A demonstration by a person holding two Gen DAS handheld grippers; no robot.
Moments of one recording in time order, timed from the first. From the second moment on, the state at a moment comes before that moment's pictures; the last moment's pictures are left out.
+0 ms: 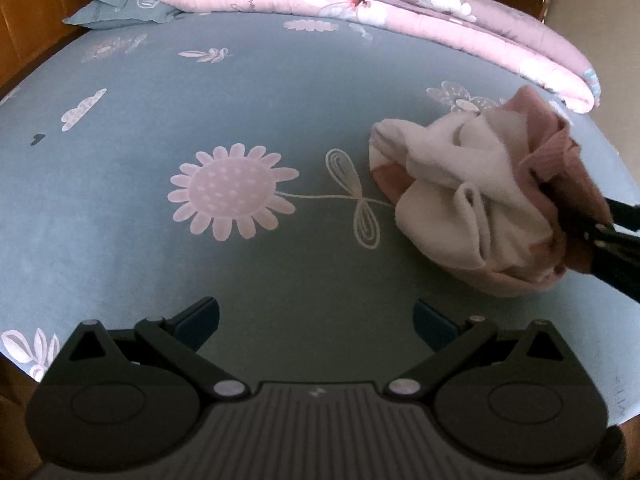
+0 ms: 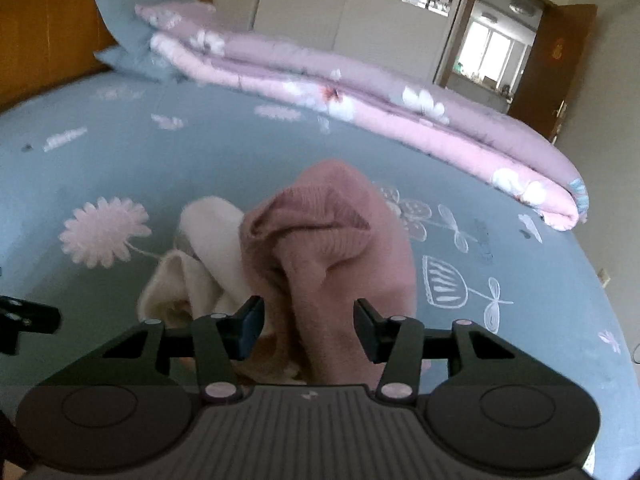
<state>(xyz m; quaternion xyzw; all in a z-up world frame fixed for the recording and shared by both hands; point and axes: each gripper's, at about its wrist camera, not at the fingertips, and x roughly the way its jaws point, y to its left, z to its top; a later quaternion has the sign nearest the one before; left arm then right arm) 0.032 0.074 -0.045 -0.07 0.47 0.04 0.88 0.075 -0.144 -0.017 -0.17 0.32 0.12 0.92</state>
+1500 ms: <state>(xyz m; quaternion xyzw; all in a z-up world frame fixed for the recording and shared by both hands) 0.037 -0.062 -0.047 0.12 0.42 -0.08 0.90 -0.002 -0.293 -0.041 0.04 0.38 0.07 0.92</state>
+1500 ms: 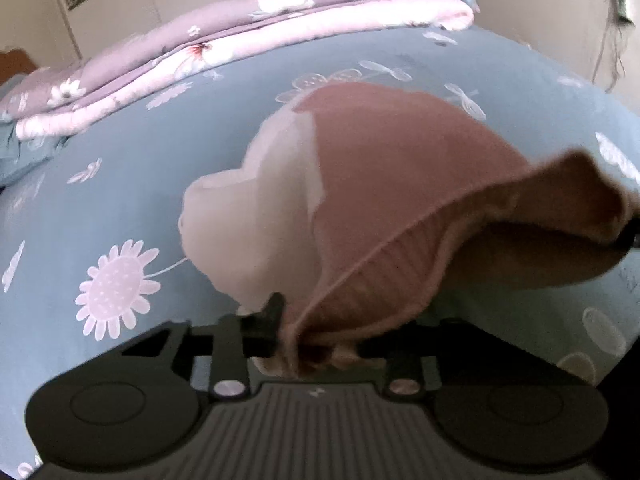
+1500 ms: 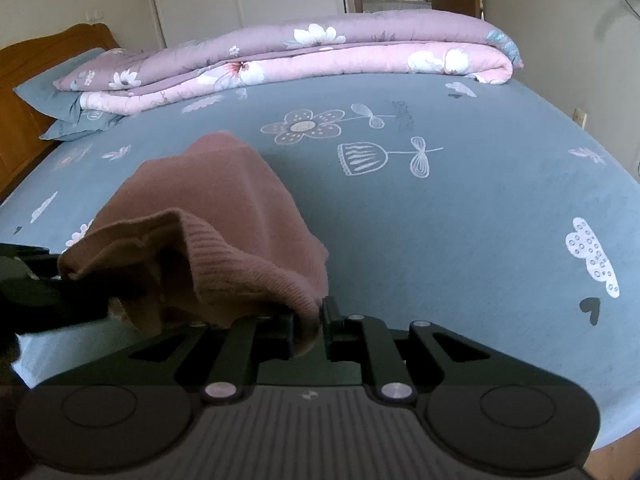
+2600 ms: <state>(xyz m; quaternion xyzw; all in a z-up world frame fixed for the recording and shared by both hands) 0.049 0.028 -0.028 -0.01 0.37 -0.11 0.92 0.006 -0.191 0.016 -0.13 0.30 0.17 0.93</state>
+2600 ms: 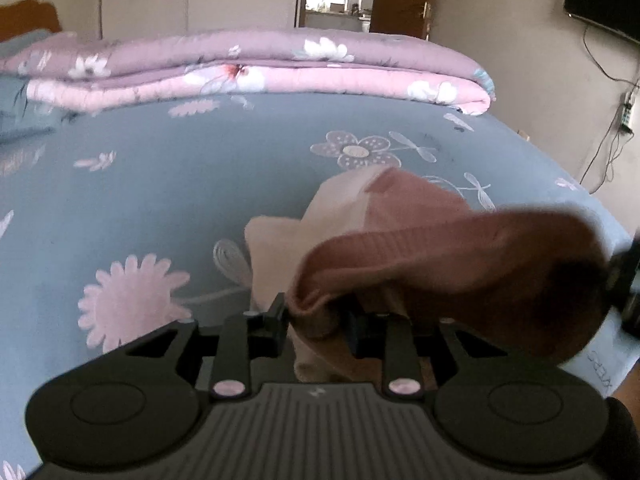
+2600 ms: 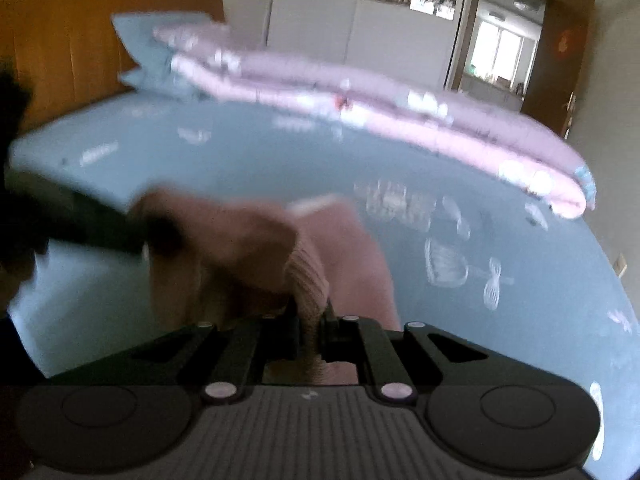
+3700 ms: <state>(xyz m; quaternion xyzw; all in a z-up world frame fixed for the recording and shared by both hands) 0.002 0.084 -0.050 -0.06 0.32 -0.10 0.94 -0.009 -0.099 0.139 -0.17 0.18 0.21 0.95</state>
